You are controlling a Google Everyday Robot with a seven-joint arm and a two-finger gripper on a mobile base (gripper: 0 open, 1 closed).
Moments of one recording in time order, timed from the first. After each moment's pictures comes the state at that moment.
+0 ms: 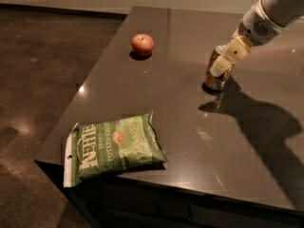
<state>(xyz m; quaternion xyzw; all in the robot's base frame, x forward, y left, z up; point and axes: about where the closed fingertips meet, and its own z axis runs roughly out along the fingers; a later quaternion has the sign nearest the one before) 0.611 -0.218 0.935 -0.45 0.85 0.09 0.25</state>
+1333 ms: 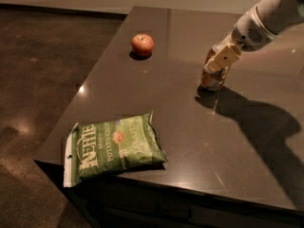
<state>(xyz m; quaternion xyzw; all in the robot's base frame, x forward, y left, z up) 0.608 -0.193 0.926 -0.48 0.82 0.13 0.28</state>
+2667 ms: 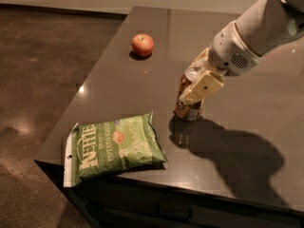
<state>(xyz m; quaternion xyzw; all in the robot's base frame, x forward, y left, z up) 0.499 -0.107 0.930 -0.58 0.75 0.17 0.26</state>
